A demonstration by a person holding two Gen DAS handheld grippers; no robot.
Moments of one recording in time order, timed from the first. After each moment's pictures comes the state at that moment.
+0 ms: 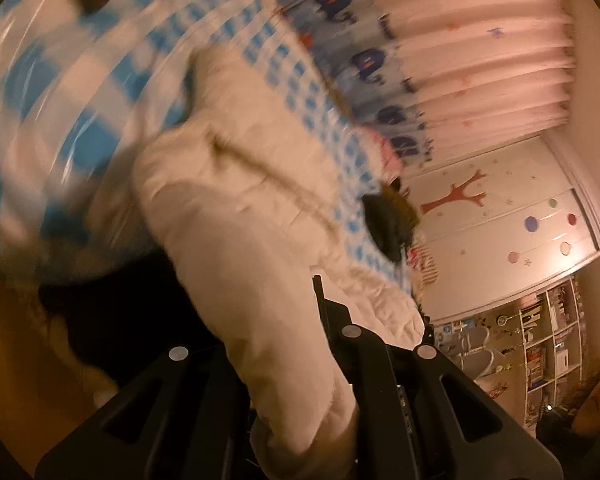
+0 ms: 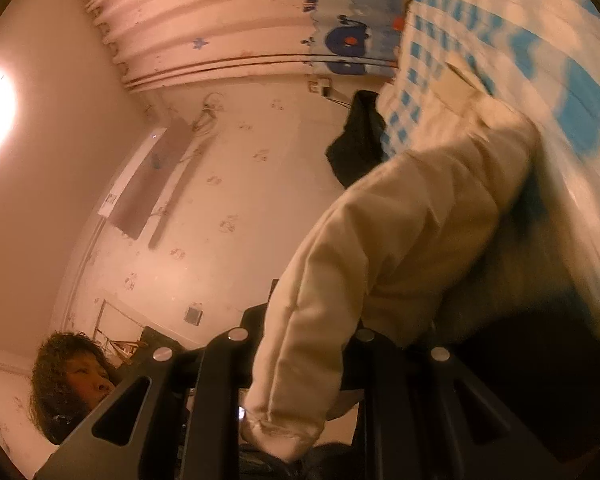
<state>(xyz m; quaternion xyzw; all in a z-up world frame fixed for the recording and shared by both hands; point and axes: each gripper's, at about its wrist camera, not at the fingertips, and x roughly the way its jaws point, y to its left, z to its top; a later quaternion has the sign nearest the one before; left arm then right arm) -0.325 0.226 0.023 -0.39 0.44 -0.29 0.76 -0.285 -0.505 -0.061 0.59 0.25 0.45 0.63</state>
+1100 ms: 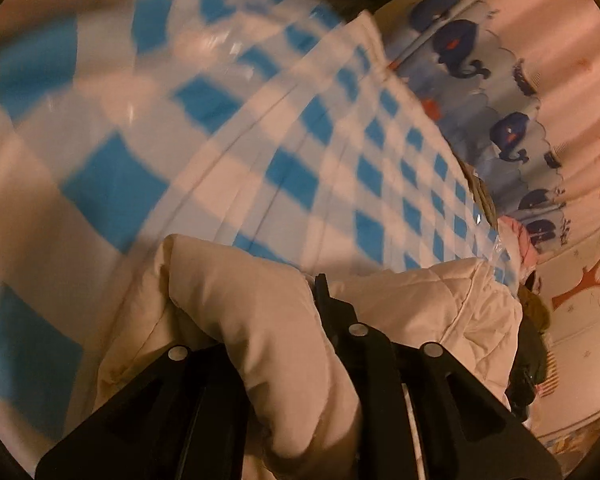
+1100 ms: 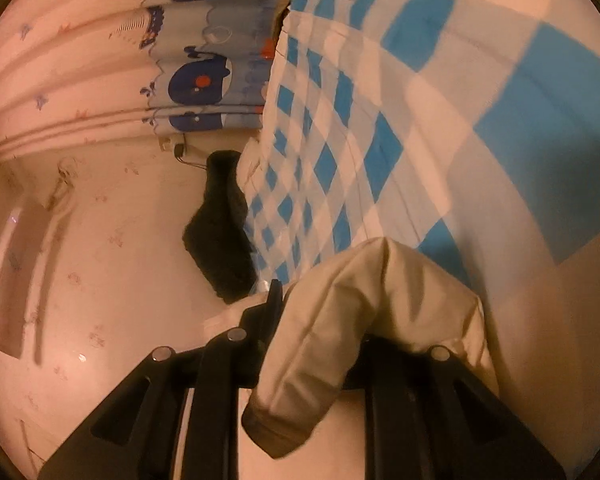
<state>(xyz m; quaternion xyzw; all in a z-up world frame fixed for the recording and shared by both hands) 0.102 0.174 -0.085 -0.33 0.45 -0.06 0.83 0.146 -0.462 -0.169 0.60 0.38 0.27 0.65</state>
